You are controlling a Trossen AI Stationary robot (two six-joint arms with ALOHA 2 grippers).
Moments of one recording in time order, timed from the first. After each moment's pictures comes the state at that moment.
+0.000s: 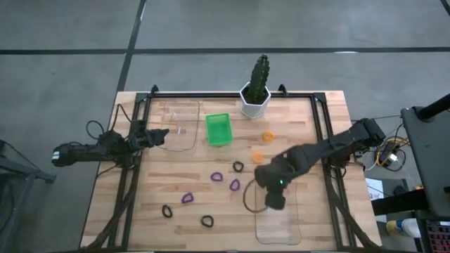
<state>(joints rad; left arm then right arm) 0.02 0.09 0.03 0.41 -0.21 -1.10 0.38 1.62 1.45 -1.11 -0.19 0.70</state>
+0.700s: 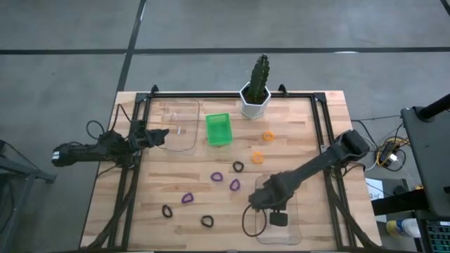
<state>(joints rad) 0.02 0.09 0.03 0.41 -0.21 -1.10 0.49 1.86 1.38 -1.11 -0.26 0.62</state>
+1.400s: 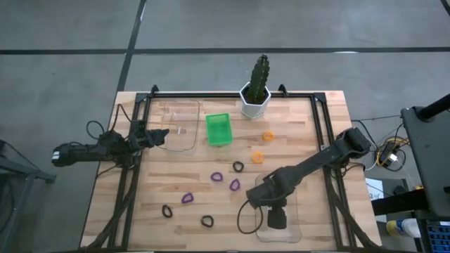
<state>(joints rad) 0.02 0.09 0.03 0.41 -0.21 -1.10 0.46 1.81 1.44 -1.06 -0.45 0.66</state>
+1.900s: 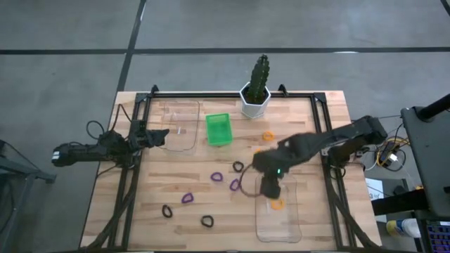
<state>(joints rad) 0.02 0.09 0.03 0.41 -0.21 -1.14 0.26 1.57 1.48 -1.07 -0.15 0.68</state>
